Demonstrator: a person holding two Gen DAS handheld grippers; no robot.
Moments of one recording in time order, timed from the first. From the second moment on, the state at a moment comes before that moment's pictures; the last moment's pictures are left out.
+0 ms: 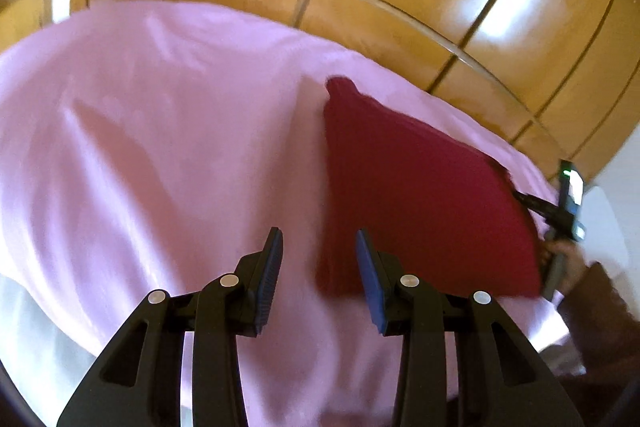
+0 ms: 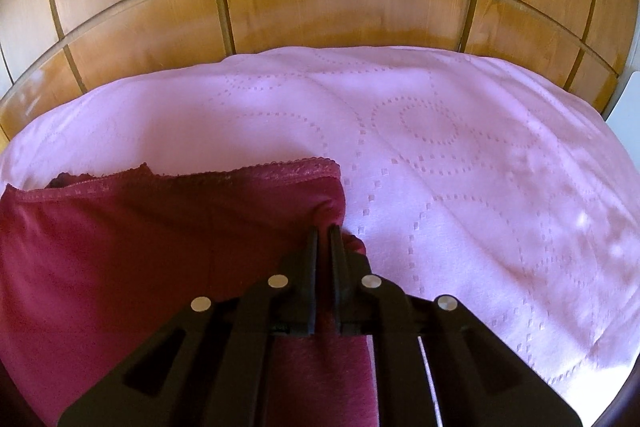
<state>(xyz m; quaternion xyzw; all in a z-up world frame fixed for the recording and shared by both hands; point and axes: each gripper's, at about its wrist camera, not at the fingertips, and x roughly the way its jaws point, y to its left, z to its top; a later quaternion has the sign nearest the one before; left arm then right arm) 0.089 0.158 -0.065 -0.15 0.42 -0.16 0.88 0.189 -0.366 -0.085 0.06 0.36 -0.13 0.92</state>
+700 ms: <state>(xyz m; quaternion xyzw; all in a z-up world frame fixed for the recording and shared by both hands) 0.097 0.148 -0.105 -0.14 0.47 -0.15 0.86 0.190 -0.369 -0.087 0.07 0.36 -0.12 0.92</state>
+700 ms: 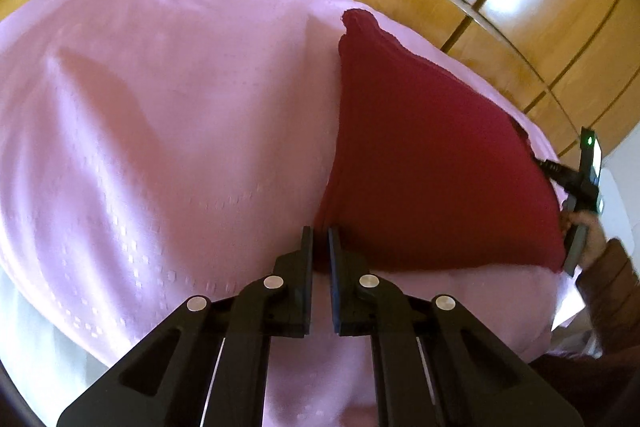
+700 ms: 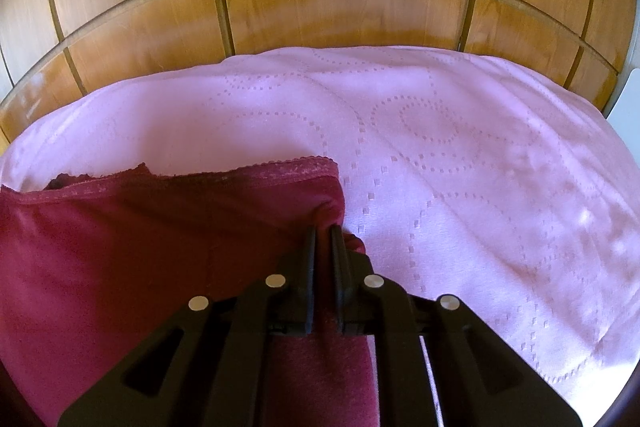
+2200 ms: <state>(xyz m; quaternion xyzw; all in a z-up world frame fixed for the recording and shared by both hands) 0.122 0.013 -0.080 0.02 0.44 -0.12 0.89 0.081 -0.381 -0.104 0.25 0.42 0.13 0.86</state>
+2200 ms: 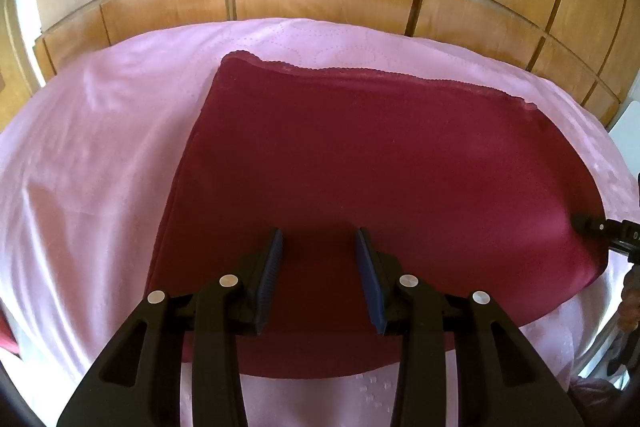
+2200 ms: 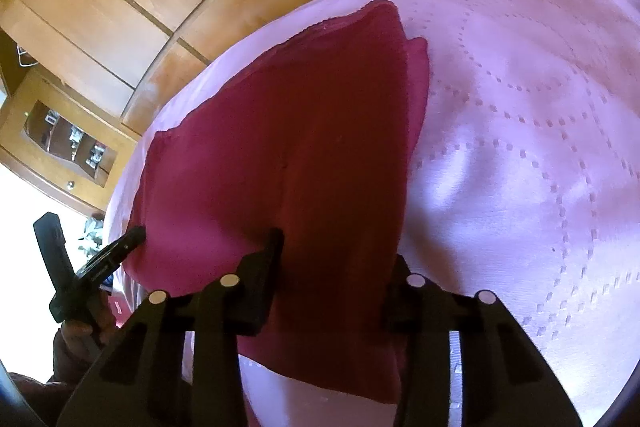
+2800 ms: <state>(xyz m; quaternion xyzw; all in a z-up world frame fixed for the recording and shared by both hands) 0.124 0.020 -0.084 -0.02 0.45 -0.14 0.88 0.077 -0.354 -0.054 0.24 0.41 0.14 0.87</state>
